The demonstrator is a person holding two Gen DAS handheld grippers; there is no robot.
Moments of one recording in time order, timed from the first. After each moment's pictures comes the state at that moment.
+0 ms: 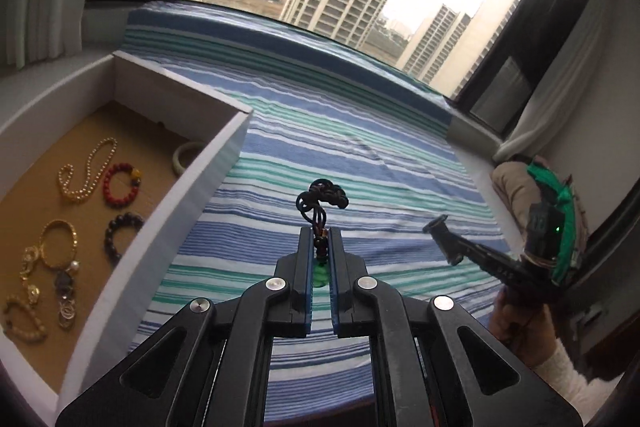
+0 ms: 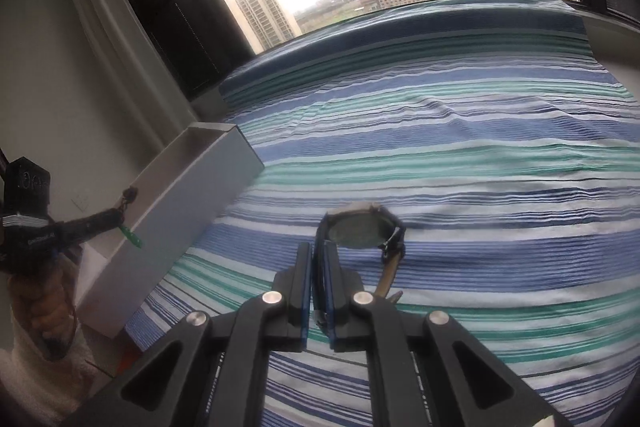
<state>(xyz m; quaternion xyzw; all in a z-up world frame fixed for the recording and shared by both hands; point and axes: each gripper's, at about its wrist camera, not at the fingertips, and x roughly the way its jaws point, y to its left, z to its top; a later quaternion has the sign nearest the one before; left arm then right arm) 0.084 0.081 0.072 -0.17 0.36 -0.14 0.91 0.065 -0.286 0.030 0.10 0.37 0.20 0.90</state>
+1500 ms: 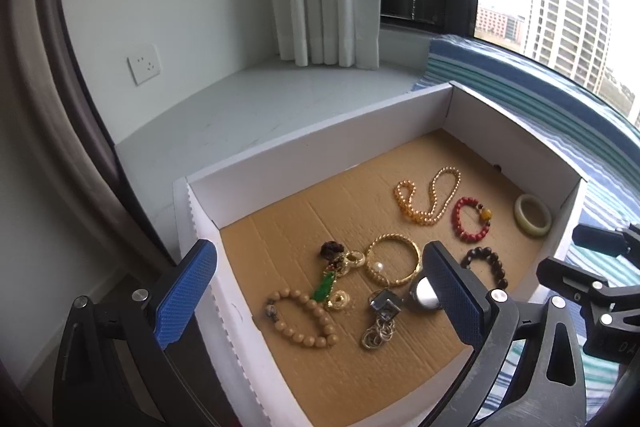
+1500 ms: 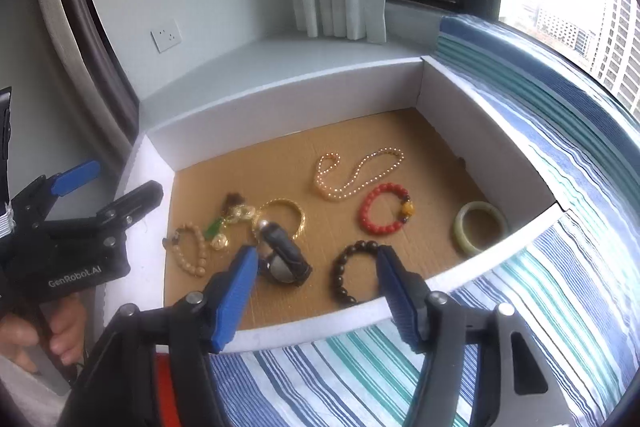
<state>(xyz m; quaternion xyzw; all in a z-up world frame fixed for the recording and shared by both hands) 0.047 0.249 0.034 -0.10 0.35 0.33 0.87 0.142 0.098 0.039 -0.15 0.43 0.37 0.81</state>
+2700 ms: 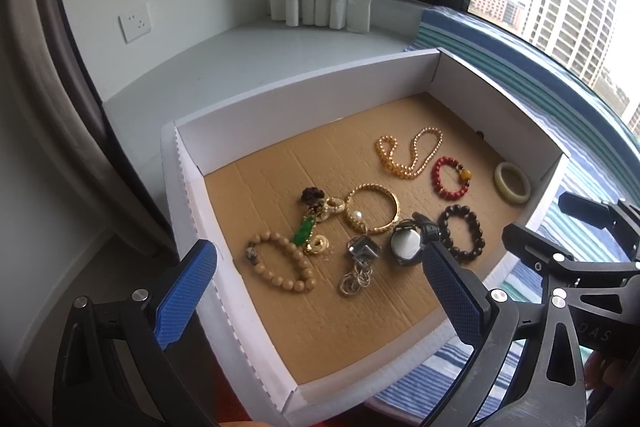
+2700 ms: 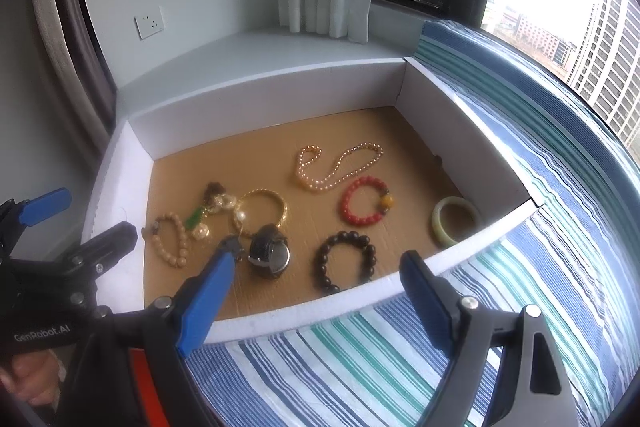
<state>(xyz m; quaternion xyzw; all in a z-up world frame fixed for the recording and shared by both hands) 0.035 0.238 0.024 -0.15 0.41 0.30 0.85 0.131 0.110 0.037 -0.20 0.43 0.33 0.82</state>
